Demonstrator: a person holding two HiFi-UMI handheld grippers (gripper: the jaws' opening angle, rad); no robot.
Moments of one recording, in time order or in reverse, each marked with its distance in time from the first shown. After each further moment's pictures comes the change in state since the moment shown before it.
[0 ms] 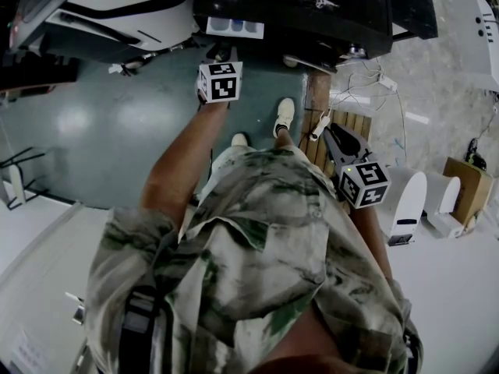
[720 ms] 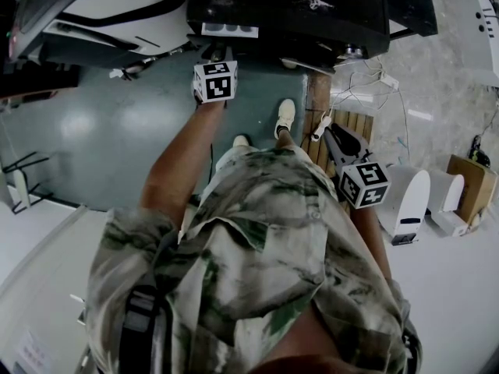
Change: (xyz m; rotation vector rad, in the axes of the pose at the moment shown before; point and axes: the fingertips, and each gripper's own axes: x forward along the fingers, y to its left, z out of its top) left arm 0.014 0.001 0.011 -0.001 0.006 0.011; right arm 0.000 -0.020 0.003 0.033 -0.015 -0.011
